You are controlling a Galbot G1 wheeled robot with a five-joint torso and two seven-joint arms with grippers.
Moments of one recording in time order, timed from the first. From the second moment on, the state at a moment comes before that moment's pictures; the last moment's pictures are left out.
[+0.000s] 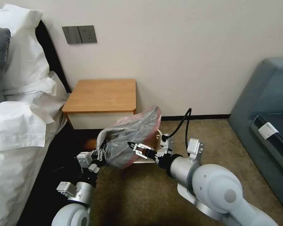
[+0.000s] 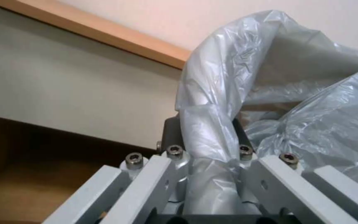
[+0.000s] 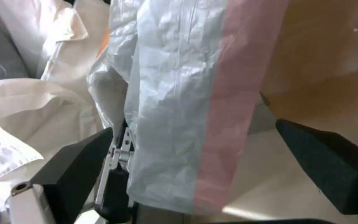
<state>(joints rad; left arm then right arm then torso) 1.63 -1.41 -0.53 -2.11 -0.52 -0.07 0.12 -1.03 1.10 -0.06 2.36 1.58 -0.43 0.88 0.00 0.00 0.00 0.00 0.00</state>
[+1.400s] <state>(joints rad) 1.61 -1.40 -0.57 -2.08 -0.57 -0.06 0.11 -1.12 1.10 -0.11 2.37 1.39 -0.46 0.67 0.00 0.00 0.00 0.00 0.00</state>
